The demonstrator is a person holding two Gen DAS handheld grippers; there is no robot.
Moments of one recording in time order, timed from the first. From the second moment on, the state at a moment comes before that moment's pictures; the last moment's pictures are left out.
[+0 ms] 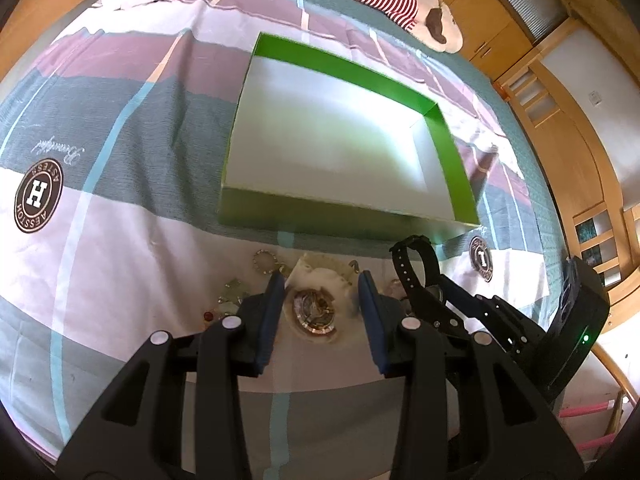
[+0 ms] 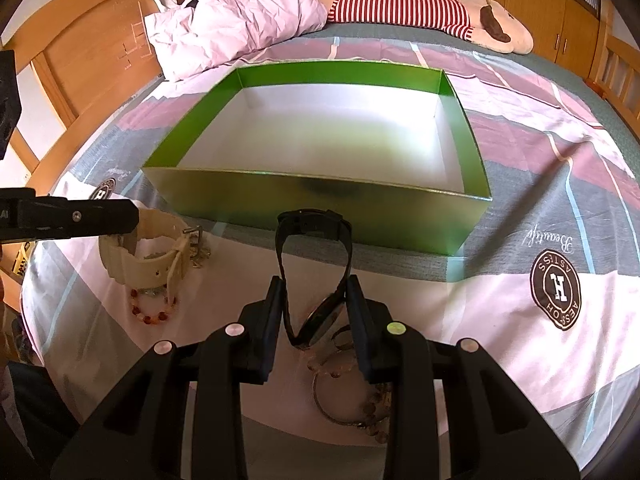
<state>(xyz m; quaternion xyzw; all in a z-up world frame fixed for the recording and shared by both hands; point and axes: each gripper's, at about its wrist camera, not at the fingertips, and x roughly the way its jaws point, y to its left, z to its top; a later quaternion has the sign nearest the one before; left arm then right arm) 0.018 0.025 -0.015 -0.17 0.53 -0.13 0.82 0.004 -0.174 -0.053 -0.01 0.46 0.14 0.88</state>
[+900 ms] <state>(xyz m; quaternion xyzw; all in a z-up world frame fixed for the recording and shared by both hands) 0.083 0.041 0.012 -0.17 0.48 -0.11 0.85 0.033 -0.210 -0.002 0.04 0.44 0.13 0.89</state>
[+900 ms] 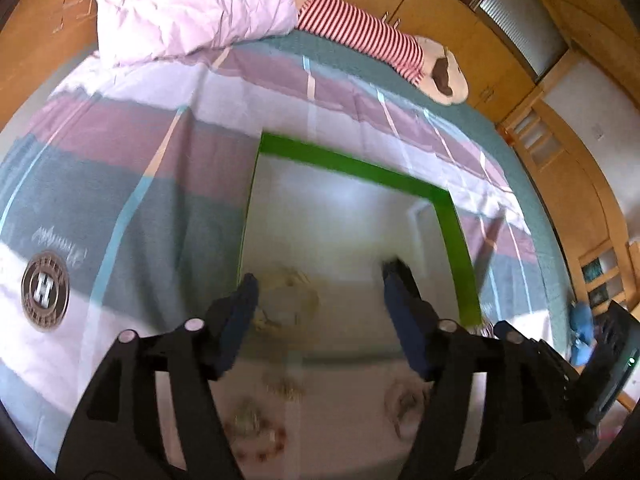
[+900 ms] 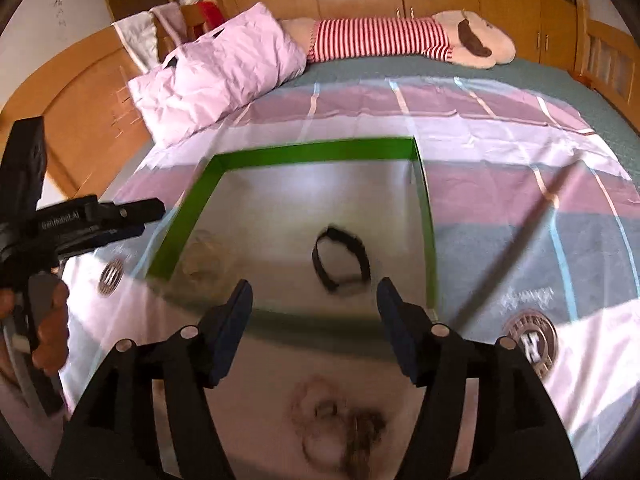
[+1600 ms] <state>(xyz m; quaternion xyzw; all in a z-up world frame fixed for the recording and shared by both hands) 0.034 0.027 -0.062 -0.07 0.59 -0.04 0.81 0.003 -0.194 -0.095 -0.06 0.60 0.10 0.79</state>
